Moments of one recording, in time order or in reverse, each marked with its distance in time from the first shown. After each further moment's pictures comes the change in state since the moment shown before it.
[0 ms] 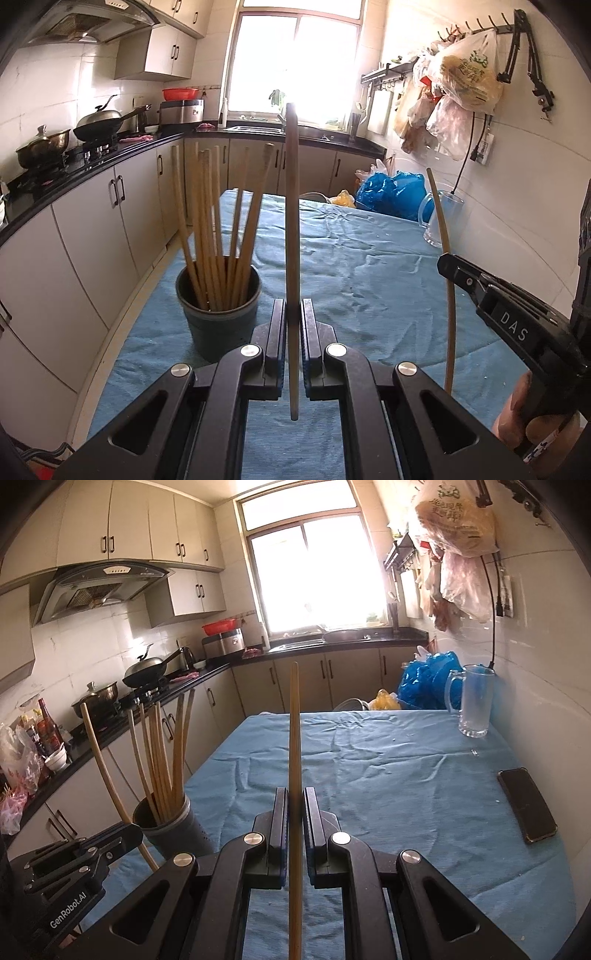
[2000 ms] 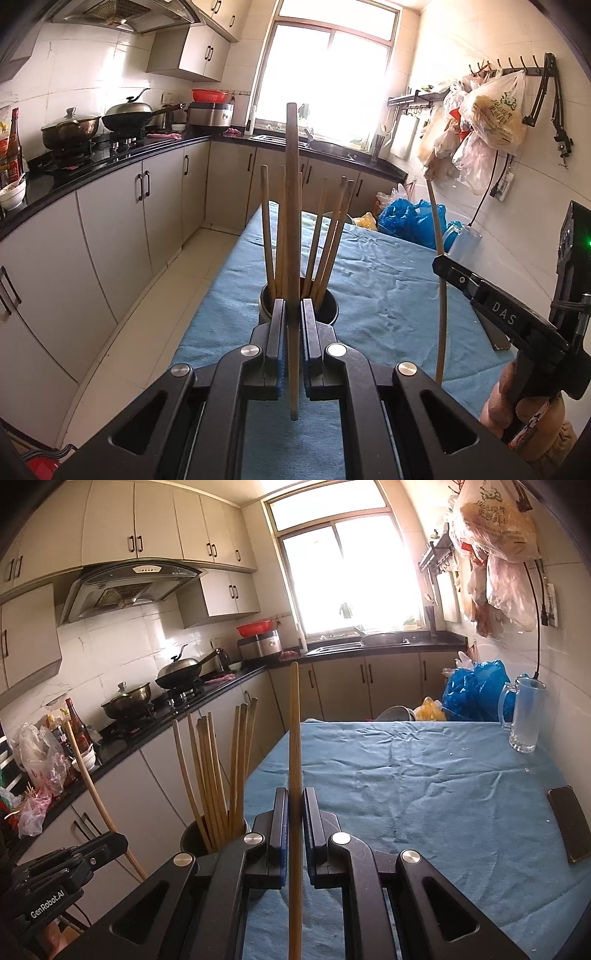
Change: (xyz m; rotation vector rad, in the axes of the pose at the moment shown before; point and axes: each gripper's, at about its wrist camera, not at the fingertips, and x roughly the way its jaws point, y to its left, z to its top) left arm -0.028 0.059 0.009 -0.103 -0.050 0.031; right arm 0.030 0.051 0.019 -0.020 -0.011 0.135
